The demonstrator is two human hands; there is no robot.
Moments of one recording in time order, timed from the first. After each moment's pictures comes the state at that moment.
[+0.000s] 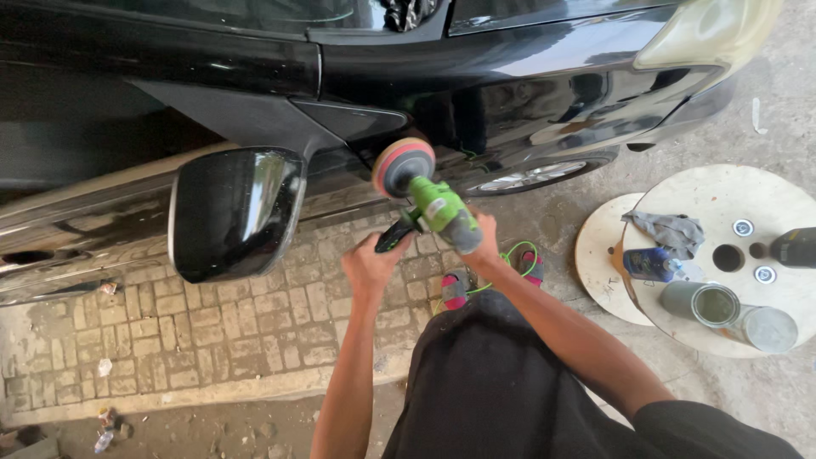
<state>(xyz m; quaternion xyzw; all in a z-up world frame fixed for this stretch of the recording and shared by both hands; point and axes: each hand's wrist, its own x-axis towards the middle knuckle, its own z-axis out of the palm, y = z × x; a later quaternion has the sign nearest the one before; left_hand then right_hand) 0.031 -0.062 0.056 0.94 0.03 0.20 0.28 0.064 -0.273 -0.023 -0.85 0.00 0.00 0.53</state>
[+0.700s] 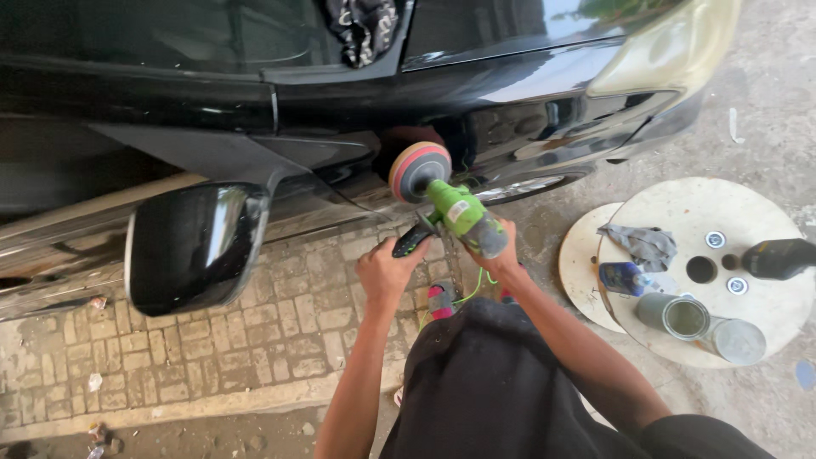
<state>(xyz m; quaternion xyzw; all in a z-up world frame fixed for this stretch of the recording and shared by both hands) 0.056 -0.155 0.072 0.96 0.02 0.19 0.22 0.085 -0.368 -0.040 -0.93 -0.09 -0.05 0.35</state>
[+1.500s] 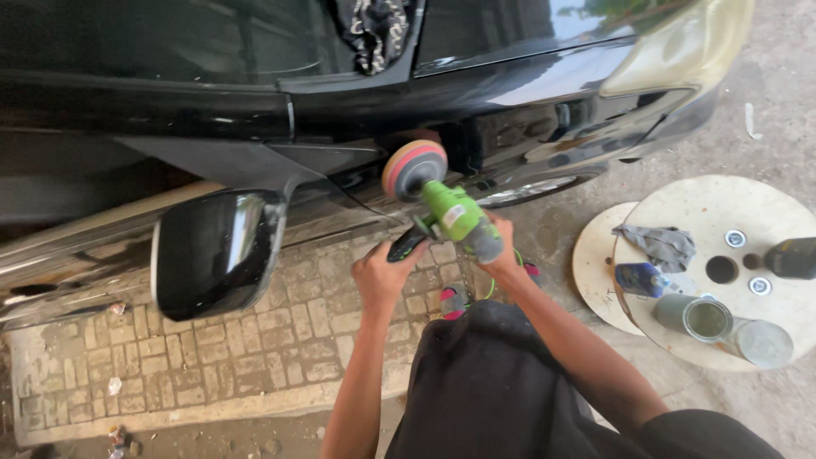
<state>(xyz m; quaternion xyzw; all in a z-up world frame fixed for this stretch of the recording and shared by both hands) 0.060 -0.124 0.083 0.94 -0.01 0.22 0.24 0.089 -0.336 -0.016 -0.75 0.02 -0.02 0.66</state>
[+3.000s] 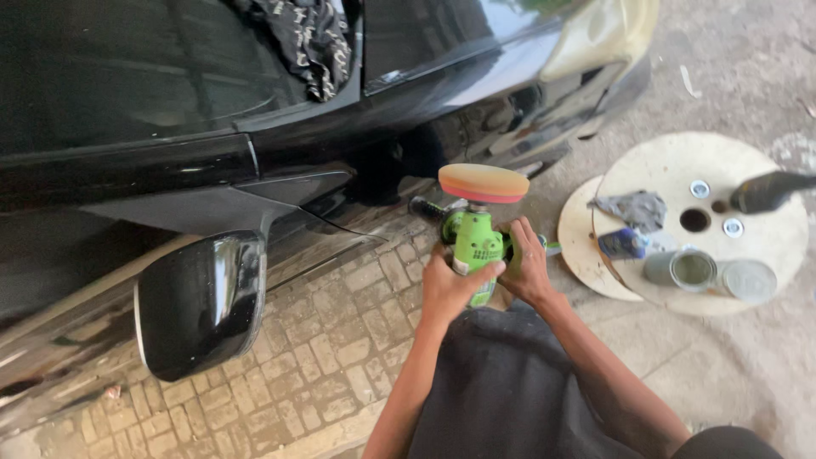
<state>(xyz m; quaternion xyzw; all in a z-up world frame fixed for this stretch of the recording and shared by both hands) 0.039 -0.219 0.116 0.80 0.01 -0.20 0.57 0.013 -0.383 0.040 -0.89 0.05 -0.14 0.43</state>
